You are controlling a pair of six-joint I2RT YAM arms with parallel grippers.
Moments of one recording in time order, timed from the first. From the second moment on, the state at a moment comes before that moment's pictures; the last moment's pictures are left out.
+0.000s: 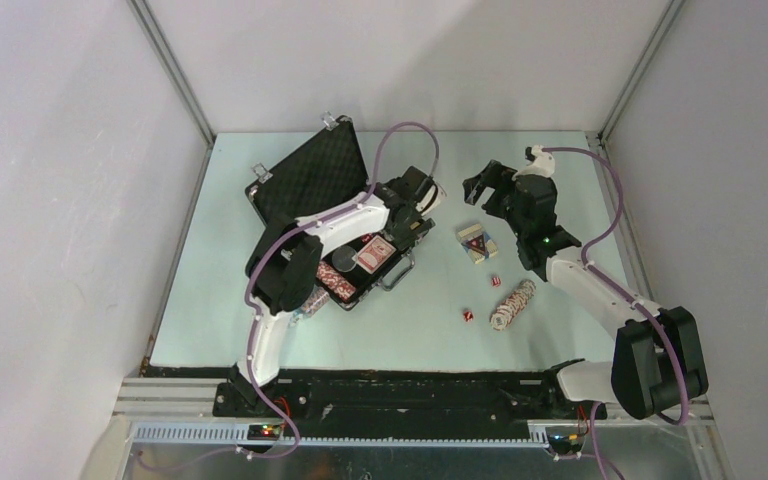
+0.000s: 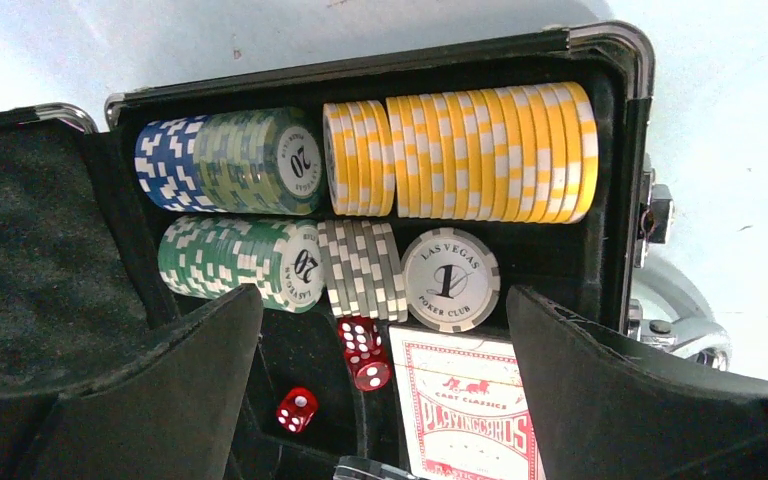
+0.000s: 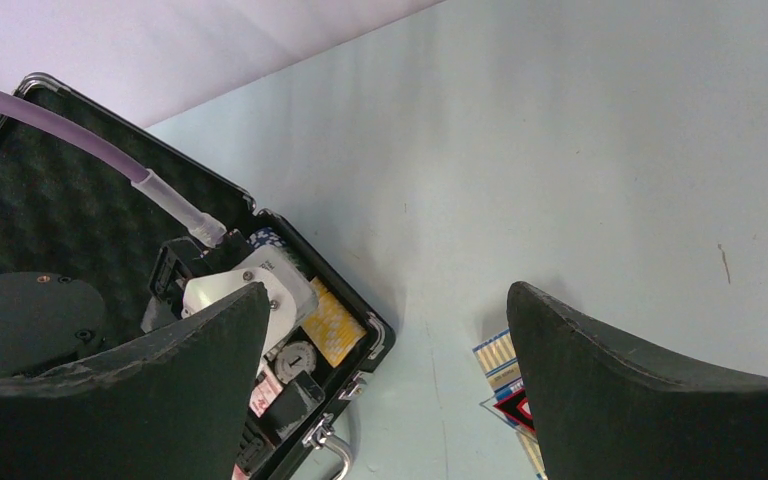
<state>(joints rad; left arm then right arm) -0.72 2.11 1.67 -0.61 -0.30 0.32 0.33 1.31 0.83 0.22 0.11 0.59</state>
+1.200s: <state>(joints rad) -0.69 2.19 1.74 -0.67 -0.28 0.32 0.32 1.32 0.83 0.22 0.07 0.60</state>
